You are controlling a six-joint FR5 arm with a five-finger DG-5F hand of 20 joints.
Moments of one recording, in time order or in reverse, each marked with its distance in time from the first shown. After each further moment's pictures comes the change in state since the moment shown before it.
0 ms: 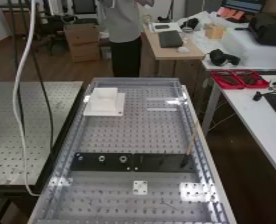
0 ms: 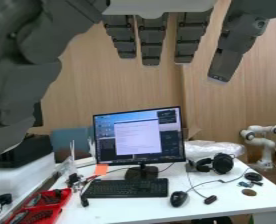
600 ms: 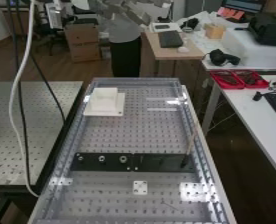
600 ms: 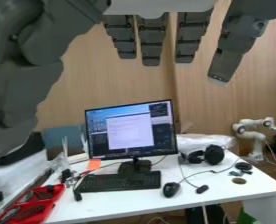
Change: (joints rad) arm -0.014 -0.001 -0.060 0.043 0.022 0.017
